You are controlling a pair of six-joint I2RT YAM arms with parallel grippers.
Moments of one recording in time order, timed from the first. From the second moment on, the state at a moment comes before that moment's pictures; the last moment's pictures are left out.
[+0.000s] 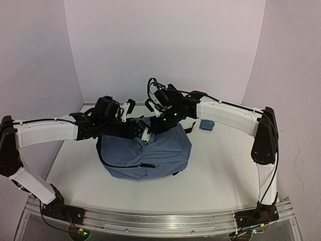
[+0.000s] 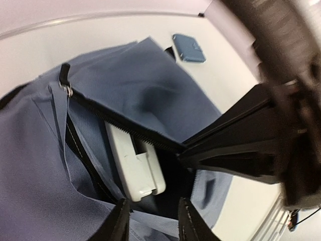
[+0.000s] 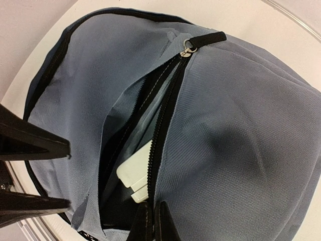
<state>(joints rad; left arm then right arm) -0.77 1.46 1.04 -0.16 0.10 -0.42 0.88 2.09 1.94 -0.74 -0.06 0.23</state>
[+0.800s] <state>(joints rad) -0.80 1.67 1.09 -0.07 0.20 -0.39 0.88 2.09 1.94 -0.75 -0.09 0.27</state>
